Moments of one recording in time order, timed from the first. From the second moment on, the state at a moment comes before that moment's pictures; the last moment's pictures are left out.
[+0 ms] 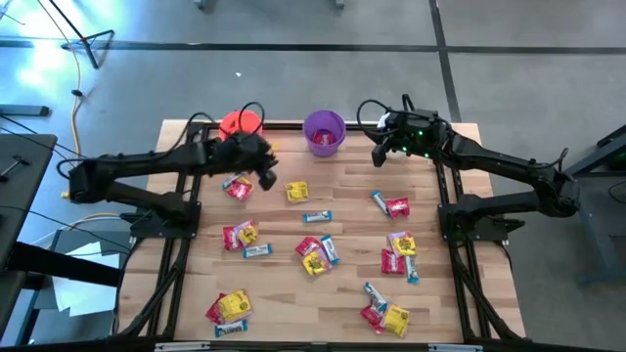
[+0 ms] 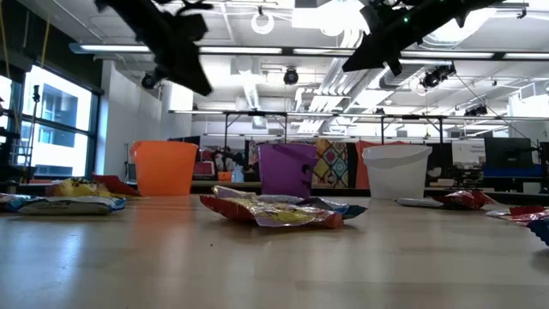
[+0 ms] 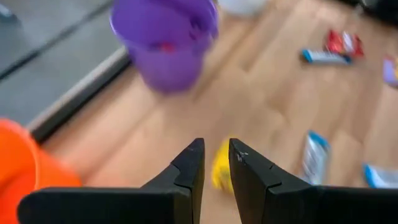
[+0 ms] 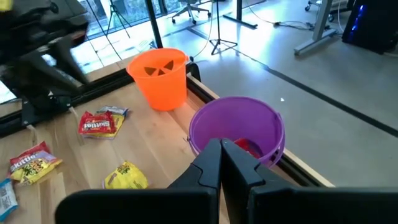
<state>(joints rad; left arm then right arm) 0.28 1.14 0.90 -0.48 -0.22 -0.24 -0.48 1.08 0.88 -0.15 0.05 0.14</state>
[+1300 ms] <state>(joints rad) 0.67 1.43 0.90 -1.04 -0.11 -0.15 -0.48 1.08 0.88 -0.16 0.05 0.13</state>
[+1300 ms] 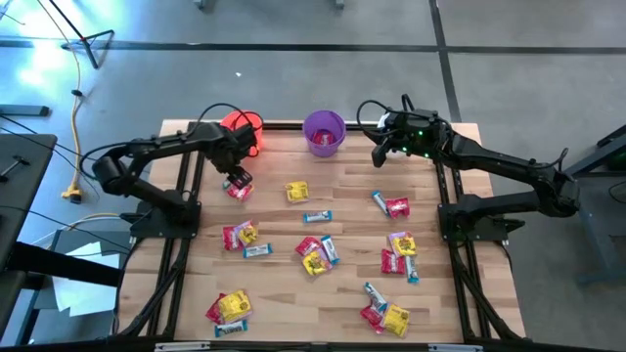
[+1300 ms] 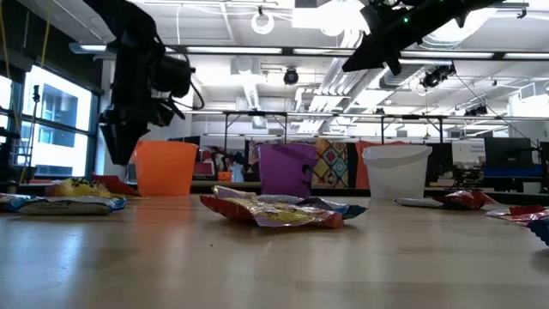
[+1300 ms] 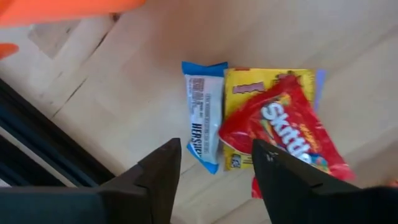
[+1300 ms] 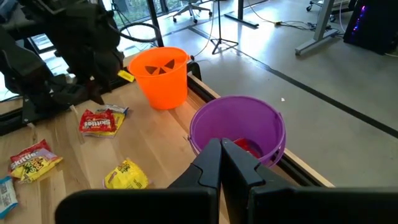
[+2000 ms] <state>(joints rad) 0.73 1.46 0.76 -0.85 -0.03 -0.10 -0.48 1.08 0.88 -0.16 0.07 0.12</state>
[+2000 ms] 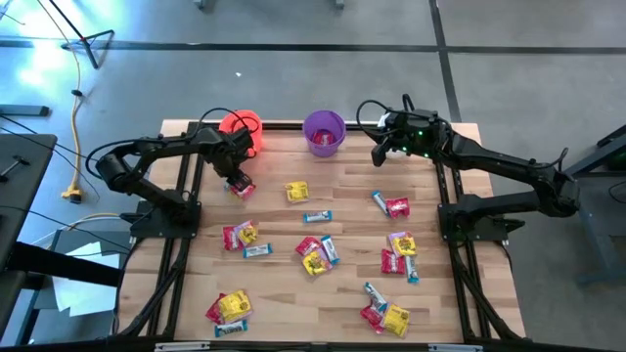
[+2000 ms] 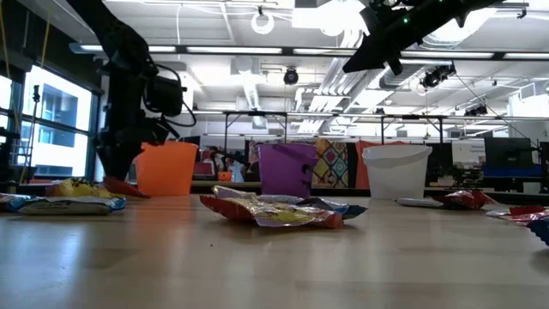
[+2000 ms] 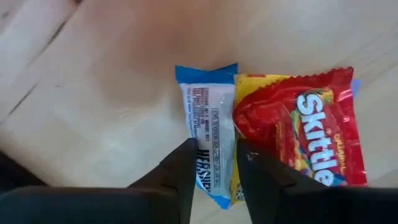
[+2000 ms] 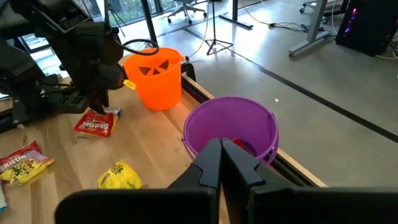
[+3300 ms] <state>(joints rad) 0.74 0.94 0.87 -0.67 0.13 -0.39 -0.48 1.08 0.88 -0.15 0.07 0.13</state>
